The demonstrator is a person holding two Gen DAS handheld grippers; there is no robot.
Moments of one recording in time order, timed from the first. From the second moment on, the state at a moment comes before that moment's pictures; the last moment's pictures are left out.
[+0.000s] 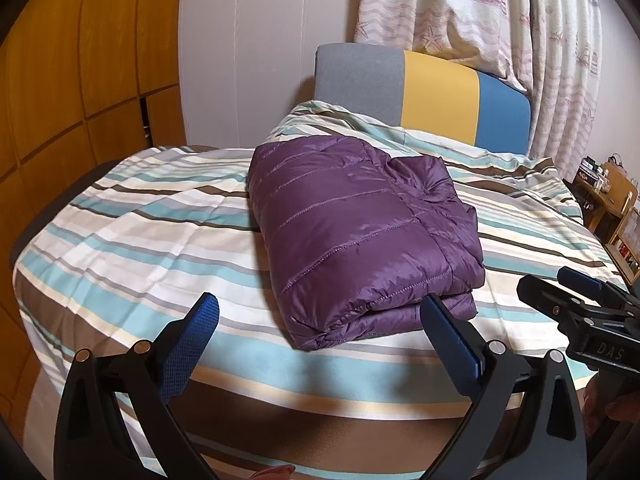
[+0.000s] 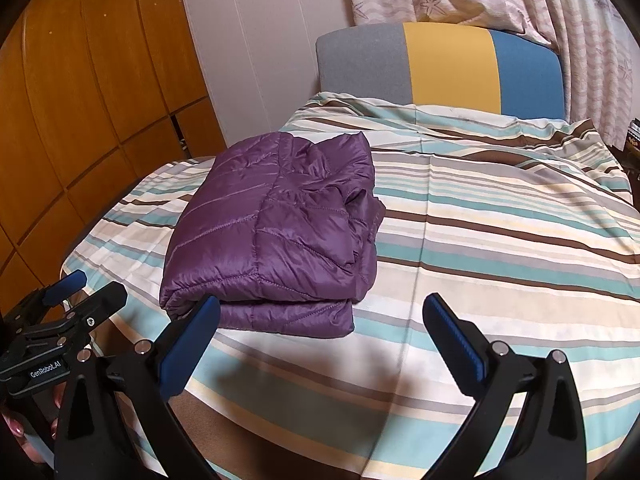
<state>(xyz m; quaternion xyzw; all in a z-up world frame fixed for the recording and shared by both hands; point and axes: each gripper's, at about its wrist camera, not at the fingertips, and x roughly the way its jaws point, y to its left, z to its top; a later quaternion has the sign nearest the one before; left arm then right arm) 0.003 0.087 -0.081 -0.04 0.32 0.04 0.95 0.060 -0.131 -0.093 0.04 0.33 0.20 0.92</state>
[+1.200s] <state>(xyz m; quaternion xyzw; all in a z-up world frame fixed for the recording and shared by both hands) 0.002 0.087 -0.094 -0.05 0.33 0.06 0.94 0.067 -0.128 -0.107 0.05 0.35 0.20 0.91</state>
